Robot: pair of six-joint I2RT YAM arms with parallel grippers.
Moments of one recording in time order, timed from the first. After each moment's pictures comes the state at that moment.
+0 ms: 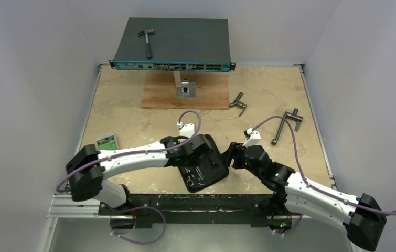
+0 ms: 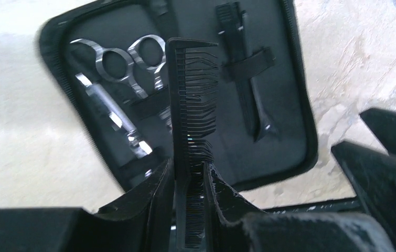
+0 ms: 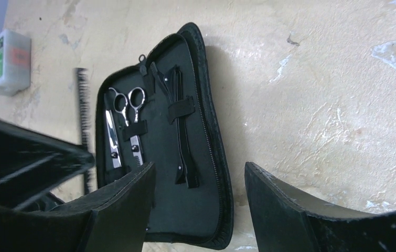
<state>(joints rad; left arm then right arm) -1.14 1.39 0.98 -0.72 -0.40 -1.17 0.88 0.76 0.31 -0.08 0.25 0.76</state>
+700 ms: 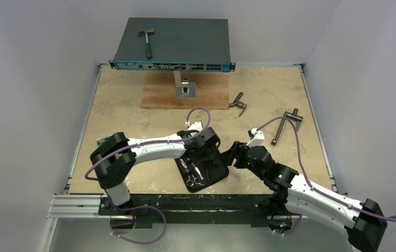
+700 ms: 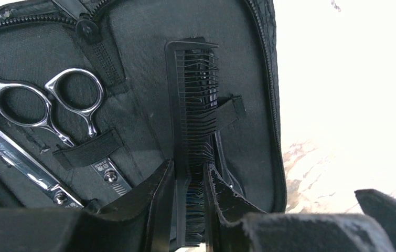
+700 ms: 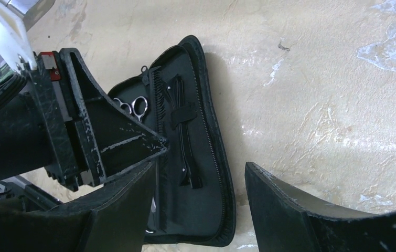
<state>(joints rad) -1.05 1.72 1.11 -0.55 -0.26 -1.22 0.87 0.69 0.31 -0.12 0.28 0.80</state>
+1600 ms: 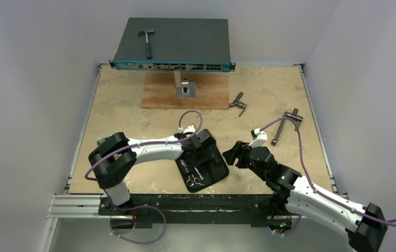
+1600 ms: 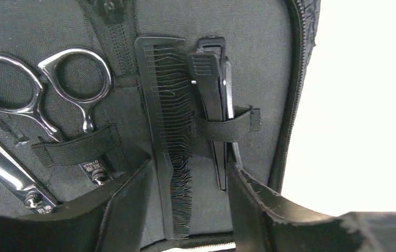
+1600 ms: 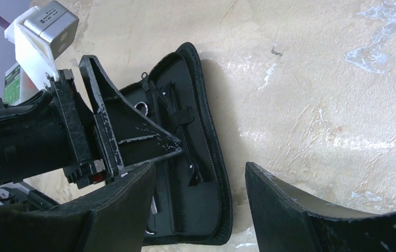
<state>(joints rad) -1.02 1.71 1.01 -0.45 -0.20 -1.43 0.86 0.64 0.31 -0.16 0.30 0.81</state>
